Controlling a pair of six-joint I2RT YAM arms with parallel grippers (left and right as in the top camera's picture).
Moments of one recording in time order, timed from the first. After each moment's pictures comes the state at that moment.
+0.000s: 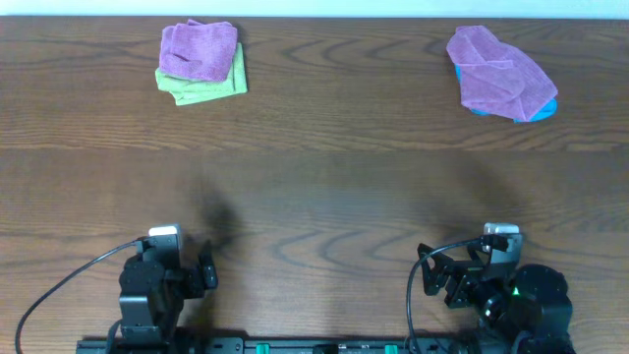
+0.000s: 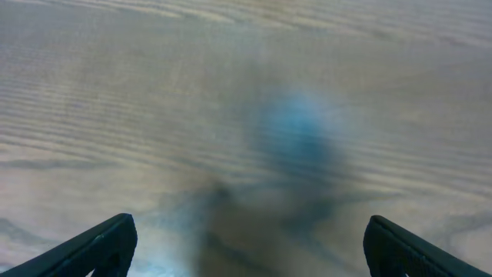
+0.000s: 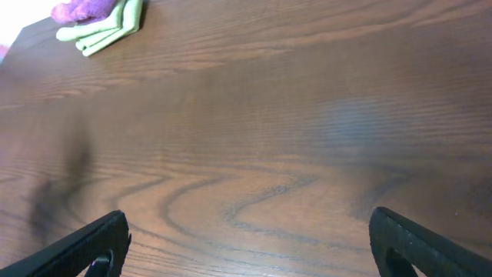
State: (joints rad) left arm -0.02 0.13 0.30 -0.84 -0.03 -0.09; right arm 0.12 0.24 0.54 -0.93 -0.24 0.33
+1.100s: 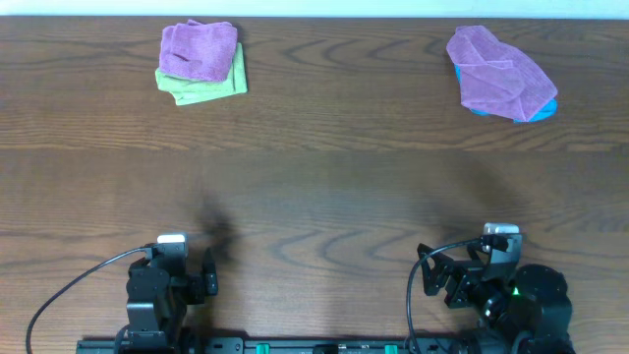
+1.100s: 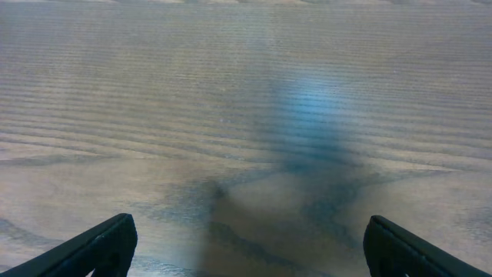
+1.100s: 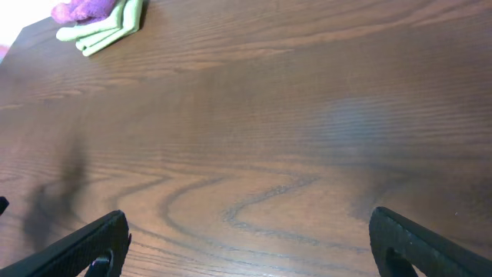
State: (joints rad) left arm -0.02 0.01 0.20 -0.87 -0.05 -0.01; right arm 0.12 0.24 0.54 -0.93 -0.24 0.33
